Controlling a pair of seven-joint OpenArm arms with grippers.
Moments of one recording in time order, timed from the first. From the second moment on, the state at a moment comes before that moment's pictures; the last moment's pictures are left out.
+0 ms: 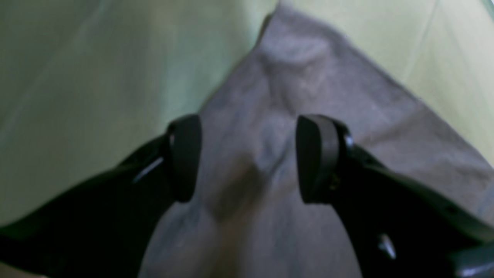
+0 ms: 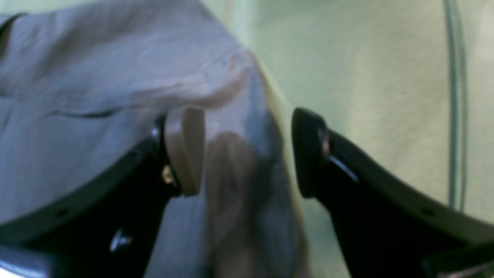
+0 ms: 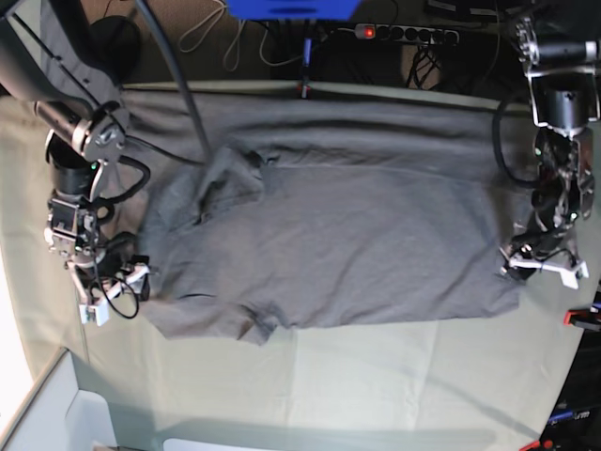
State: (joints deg) left arm -14.0 -22.4 -9.0 50.8 -39.0 -0.8 20.0; right arm 30.6 9.9 37.1 27.1 -25.4 28.6 -3.0
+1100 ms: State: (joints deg) left arm -31.1 -21.9 25.5 19.6 -39.0 -1.0 -2.9; right arm 29.4 8.7 37.1 22.8 -24.1 28.3 0.6
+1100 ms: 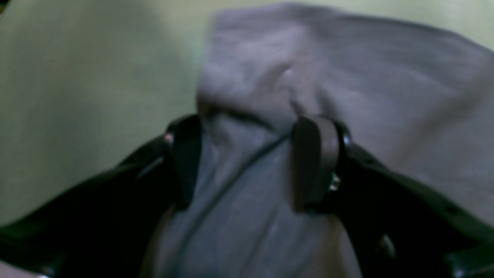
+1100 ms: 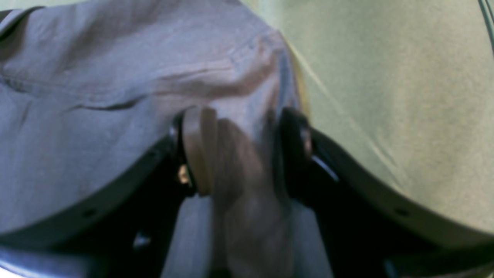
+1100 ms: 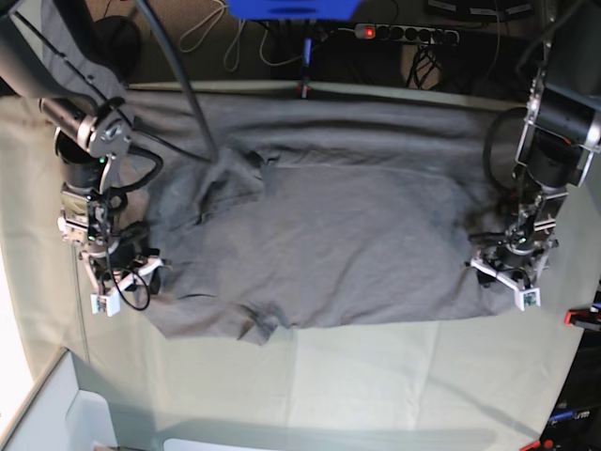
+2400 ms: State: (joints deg) left arm -29.0 -22.8 25.0 23.9 -39.6 -0.4 -2.6; right arm 17.8 3.9 37.6 46.6 -24.9 31.9 -2.8
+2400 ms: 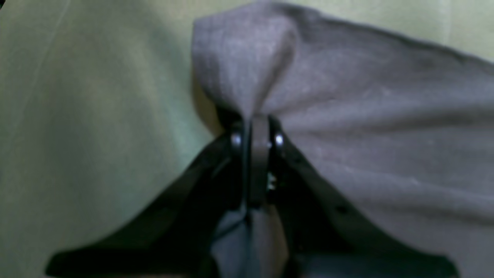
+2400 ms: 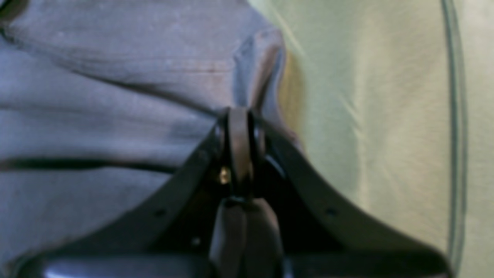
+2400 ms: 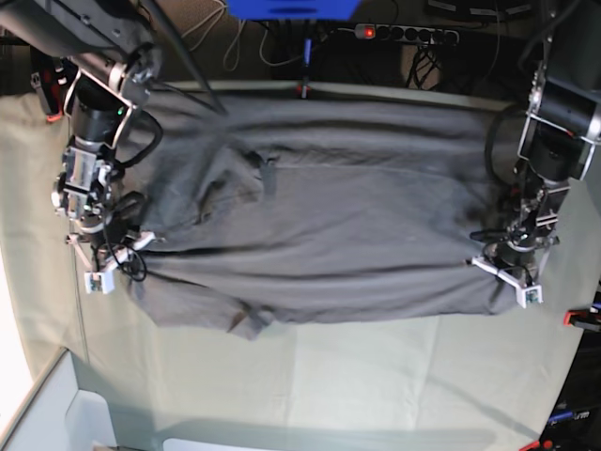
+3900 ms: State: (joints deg) left arm -9.5 -24.1 0.7 55.9 -39.0 -0.8 5.7; right arm 16.7 6.0 34.2 53.1 -17.6 39.0 -9.8
